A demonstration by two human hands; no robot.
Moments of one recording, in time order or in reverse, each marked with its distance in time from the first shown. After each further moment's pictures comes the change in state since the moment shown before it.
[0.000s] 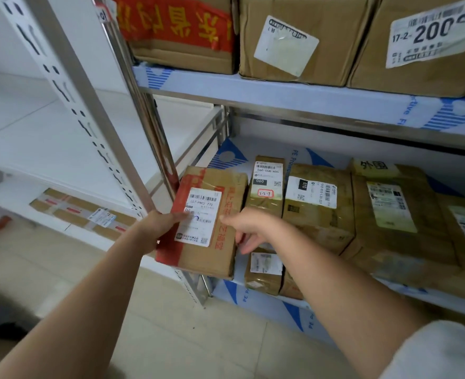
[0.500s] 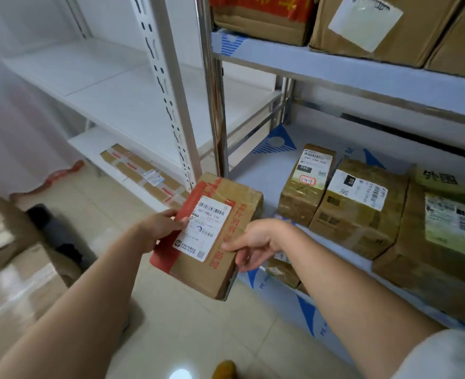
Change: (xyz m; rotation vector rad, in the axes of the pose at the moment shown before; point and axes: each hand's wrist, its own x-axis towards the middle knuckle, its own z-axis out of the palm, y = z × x) left_hand -0.073 -0.087 -0.033 -0.037 0.071 -0.121; right_hand 0.001 0.029 0.057 -0.246 -0.469 0.007
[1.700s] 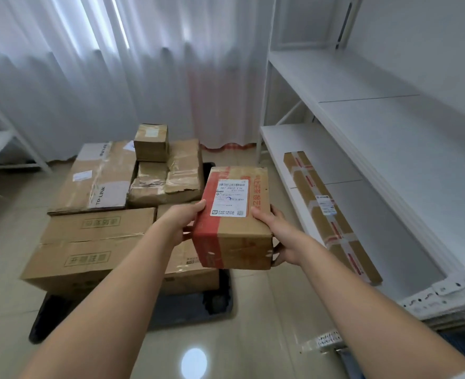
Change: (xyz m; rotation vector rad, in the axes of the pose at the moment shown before) left_hand -0.057 -0.219 -0.377 -0.789 0.590 -0.195; right_hand 0.167 -0.324 0.312 0.035 -0.061 -0.271
